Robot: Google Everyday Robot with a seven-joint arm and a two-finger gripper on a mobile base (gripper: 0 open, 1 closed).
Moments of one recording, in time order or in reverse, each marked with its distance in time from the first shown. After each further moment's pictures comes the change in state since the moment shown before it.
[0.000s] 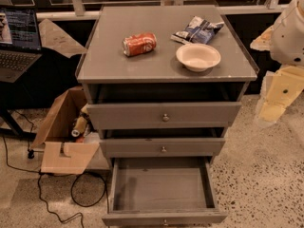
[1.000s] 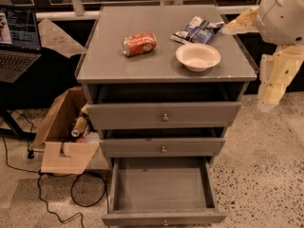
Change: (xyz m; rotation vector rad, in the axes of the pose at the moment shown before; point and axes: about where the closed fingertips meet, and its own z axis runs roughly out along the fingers) arm -0.037 -0.012 -0.012 -0.057 -0.130 -0.345
